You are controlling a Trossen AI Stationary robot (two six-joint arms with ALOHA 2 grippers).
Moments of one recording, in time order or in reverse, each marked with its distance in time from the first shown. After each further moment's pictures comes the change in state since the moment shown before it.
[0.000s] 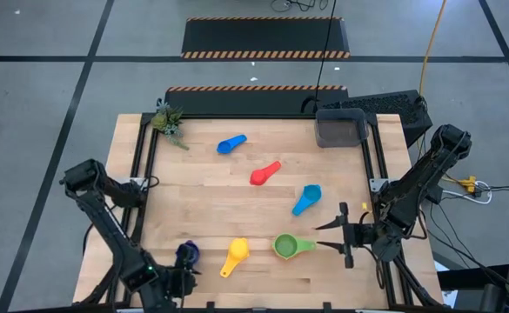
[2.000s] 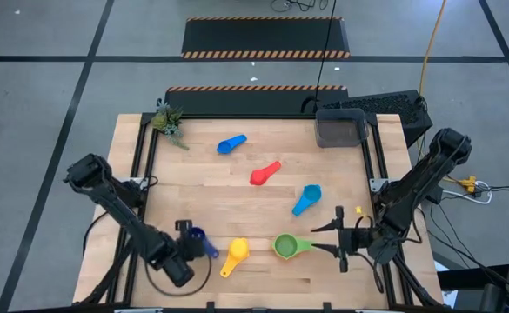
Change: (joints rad) left arm 0.214 -0.043 -0.148 -0.145 0.122 -0.254; right arm -0.018 0.098 0.001 0.174 0.018 -0.258
